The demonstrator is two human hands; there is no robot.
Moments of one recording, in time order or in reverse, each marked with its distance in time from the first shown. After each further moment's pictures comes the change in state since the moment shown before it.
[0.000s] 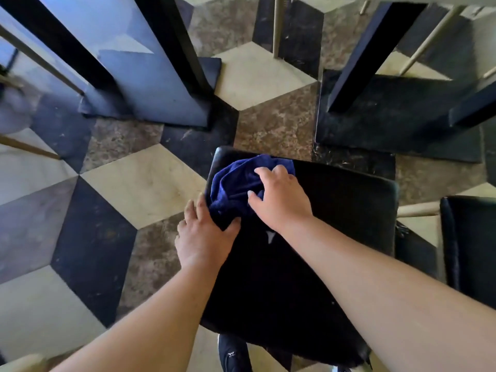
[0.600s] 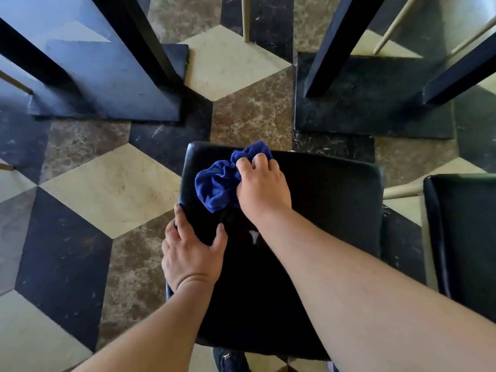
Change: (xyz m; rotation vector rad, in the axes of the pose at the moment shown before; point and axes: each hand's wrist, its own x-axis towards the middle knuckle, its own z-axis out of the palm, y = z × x) left_hand -0.006 -0.010 0.053 -0.056 0.171 -0.015; right_hand 0.021 0.011 0.027 -0.156 0.124 0.034
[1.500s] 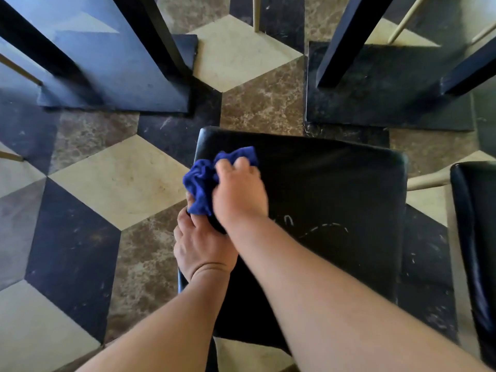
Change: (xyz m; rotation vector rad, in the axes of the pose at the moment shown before) left_hand 0.001 -0.004 0.000 -0.005 -0.033 0.017; right_hand -0.022 -0.073 0.033 0.198 0.043 0.094
